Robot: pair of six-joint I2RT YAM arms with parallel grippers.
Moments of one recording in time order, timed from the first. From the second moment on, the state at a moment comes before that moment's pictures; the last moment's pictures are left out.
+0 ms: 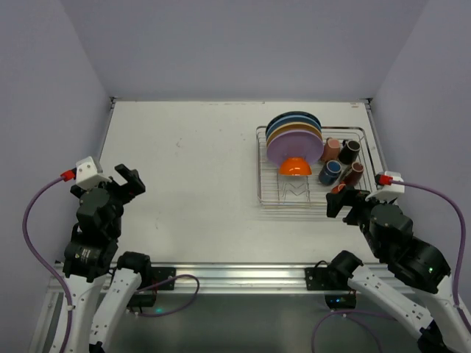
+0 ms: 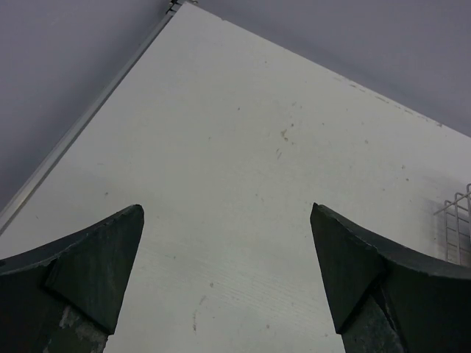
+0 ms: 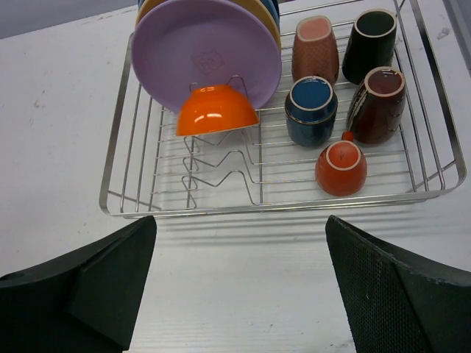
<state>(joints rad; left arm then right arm) -0.18 0.41 0.81 -0.64 -0.44 -0.39 0.72 0.37 0.94 -0.98 0.61 0.50</state>
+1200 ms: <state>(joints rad) -0.19 0.47 0.80 -0.64 -0.42 -0.40 0.55 0.85 0.65 -0.43 0.49 1.58</state>
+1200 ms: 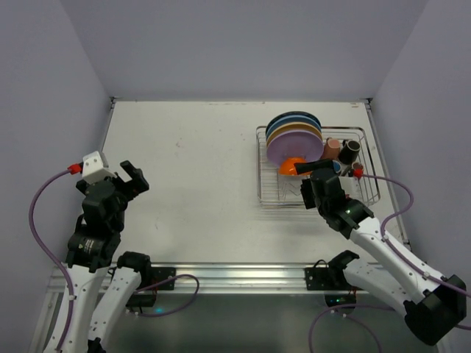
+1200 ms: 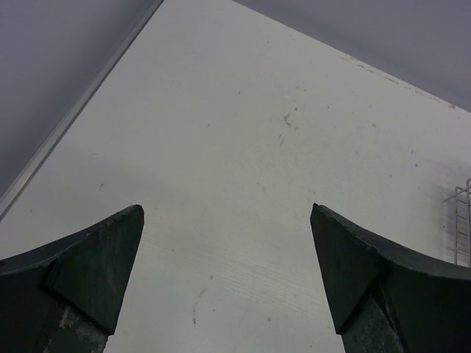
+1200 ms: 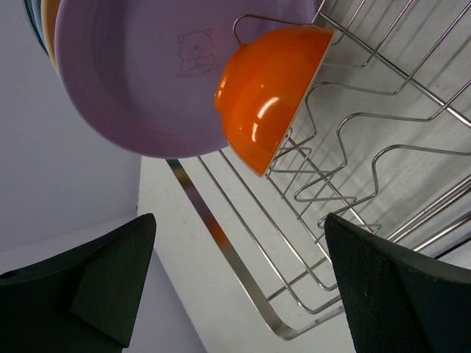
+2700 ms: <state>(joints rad) -0.23 0.47 0.80 -0.64 -0.42 -0.40 0.46 1.20 0.40 0.42 0.47 1.59</state>
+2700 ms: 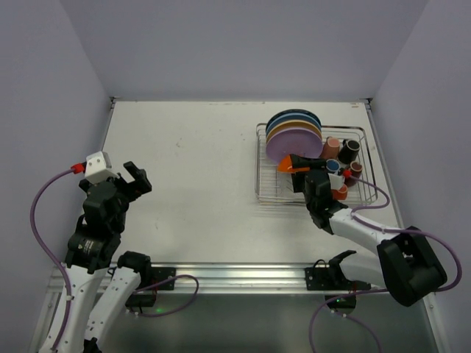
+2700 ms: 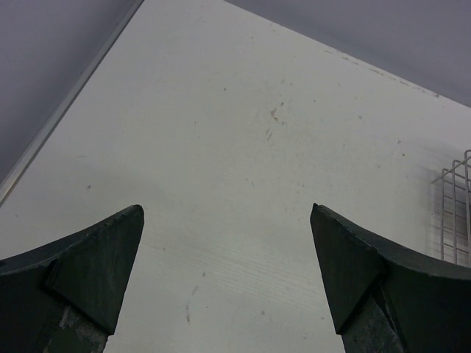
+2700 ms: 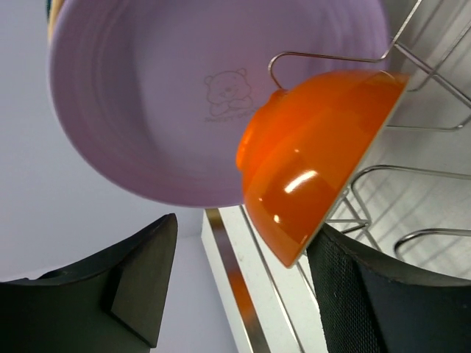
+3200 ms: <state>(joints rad) -0.24 0.46 0.80 -0.64 -0.42 -0.40 0.46 1.19 0.38 0.47 0.48 1.61</state>
